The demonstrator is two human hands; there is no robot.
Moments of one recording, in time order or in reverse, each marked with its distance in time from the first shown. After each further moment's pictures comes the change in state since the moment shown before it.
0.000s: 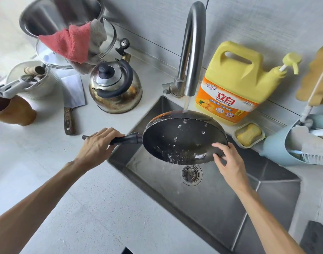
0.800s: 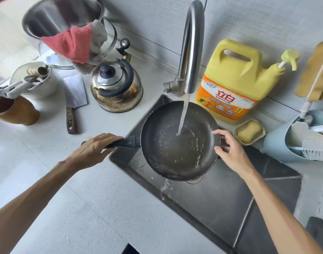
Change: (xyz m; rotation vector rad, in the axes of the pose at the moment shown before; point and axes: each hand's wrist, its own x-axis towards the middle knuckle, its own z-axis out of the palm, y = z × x) left_hand -0.017 -0.020 -0.011 -0.181 -0.181 0.108; right_hand 0.034 -0.023 -0.023 0.321 -0.259 0.352
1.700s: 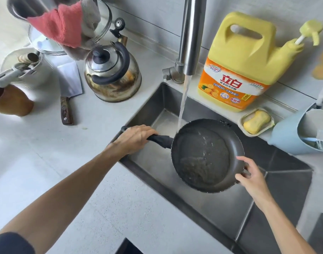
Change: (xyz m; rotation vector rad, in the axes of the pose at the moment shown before) left_hand 0.095 0.048 0.089 0.107 -0.144 0.042; right_hand -0.068 0.119 0.001 0.279 0.149 0.473
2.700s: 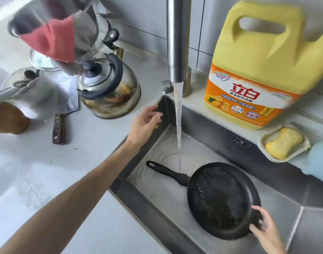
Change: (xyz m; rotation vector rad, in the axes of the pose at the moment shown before) left_hand 0.090 0.011 -0.019 -0.977 0.485 -0.542; right_hand 0.080 0.164 0.012 0.028 0.029 0.172
